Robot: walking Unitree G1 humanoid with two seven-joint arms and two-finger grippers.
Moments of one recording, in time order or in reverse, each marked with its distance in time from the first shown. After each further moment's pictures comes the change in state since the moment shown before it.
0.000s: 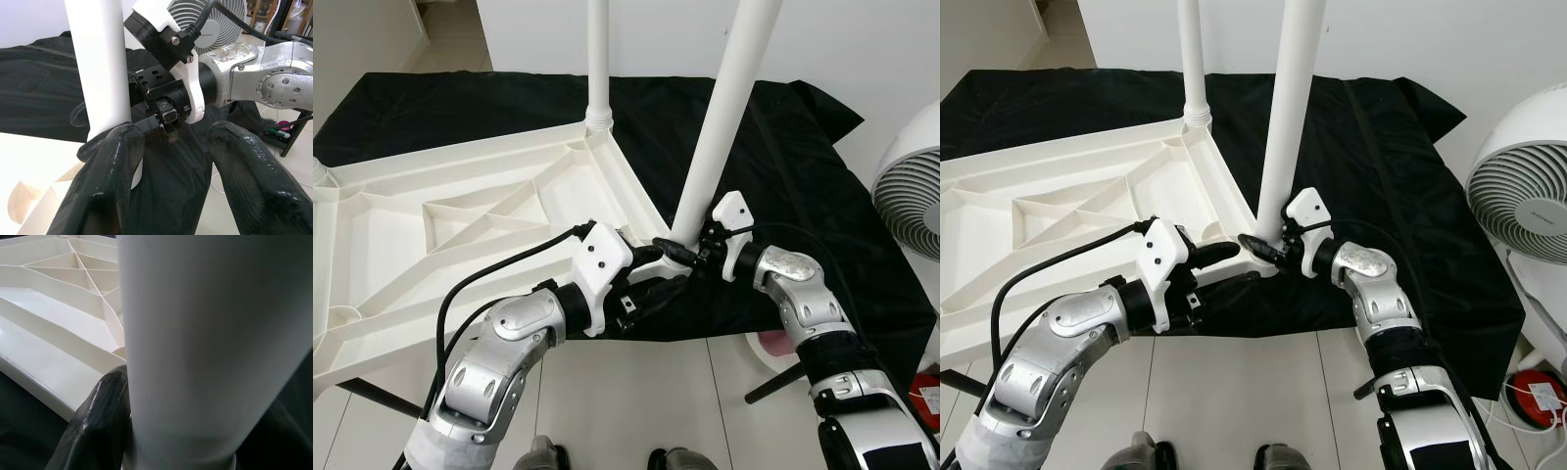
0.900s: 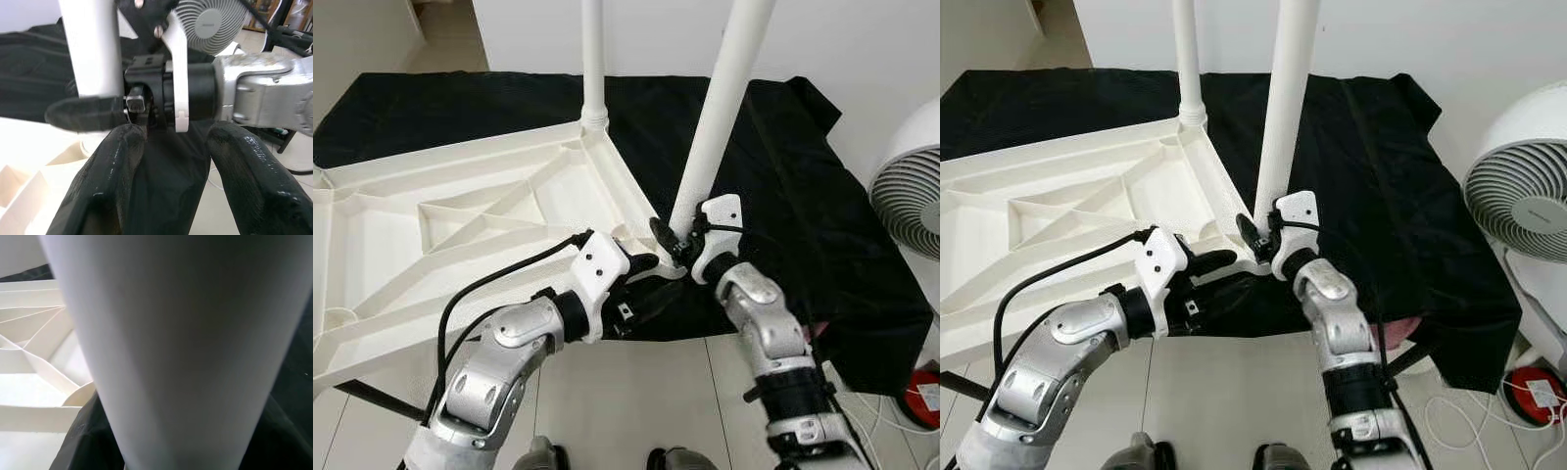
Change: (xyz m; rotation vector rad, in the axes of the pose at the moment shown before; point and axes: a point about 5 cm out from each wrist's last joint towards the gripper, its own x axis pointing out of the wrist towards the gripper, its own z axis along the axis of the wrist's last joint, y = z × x) left arm -0.002 -0.001 -0.014 -0.025 0.026 0.015; right arm 0.016 0.032 0.006 0.244 -0.061 -0.533
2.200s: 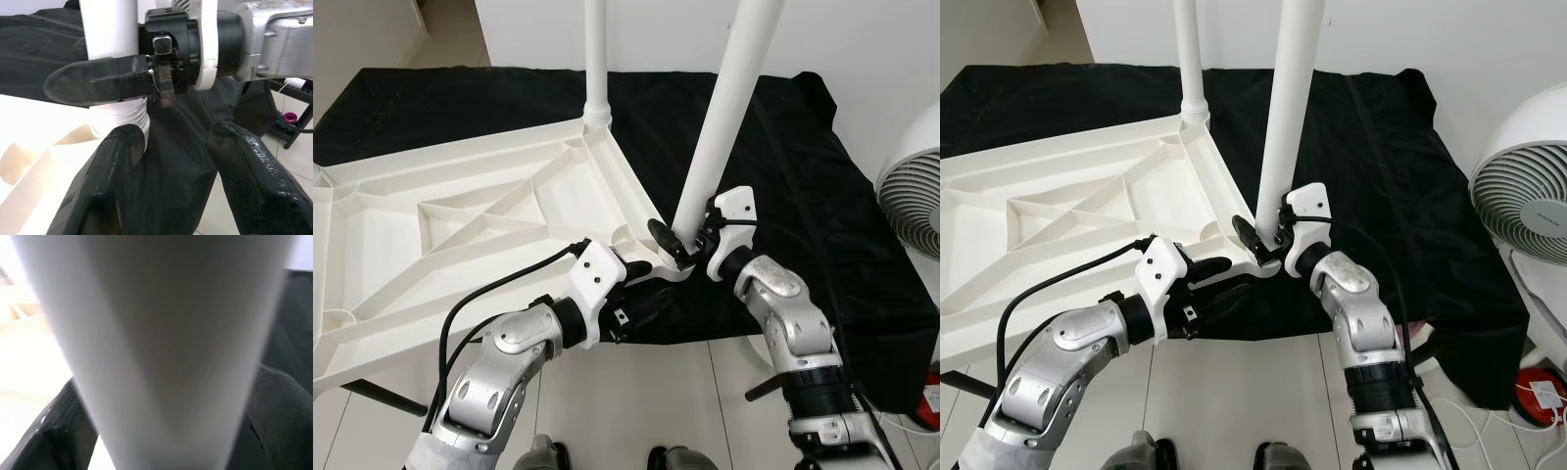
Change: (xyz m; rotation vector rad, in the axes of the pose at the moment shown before) left arm -0.002 0.001 -0.009 0.001 0.021 0.023; right arm -0.005 -0.014 0.020 -0.081 -0.018 0.243
